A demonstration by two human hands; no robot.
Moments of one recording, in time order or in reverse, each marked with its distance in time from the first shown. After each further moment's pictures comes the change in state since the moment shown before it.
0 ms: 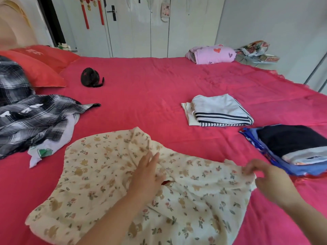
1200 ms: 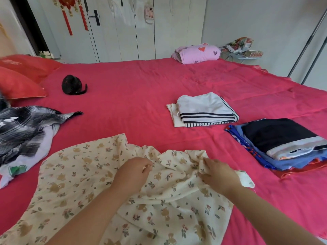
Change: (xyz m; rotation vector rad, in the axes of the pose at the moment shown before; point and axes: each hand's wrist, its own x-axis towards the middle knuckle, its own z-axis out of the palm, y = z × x) left_hand 0.031 0.034 -0.014 0.106 -0.038 0.146; right_hand 0.036 0.003 0.062 -0.364 -0.272 0.019
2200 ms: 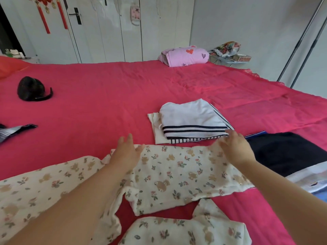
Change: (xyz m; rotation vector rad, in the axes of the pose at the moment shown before) left_hand 0.206 0.005 0.050 0.010 -0.021 -0.295; right_hand 0.173 0.097 -0.058 0.200 0.397 0.191
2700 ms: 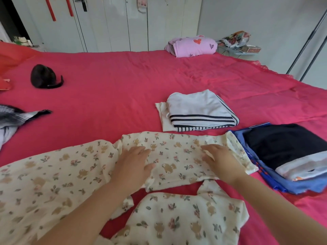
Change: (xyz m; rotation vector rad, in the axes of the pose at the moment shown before) left_hand -0.087 -0.027 0.006 0.254 0.036 0.335; right_hand -0.073 -0.020 0.029 -0.050 -0.220 -0.336
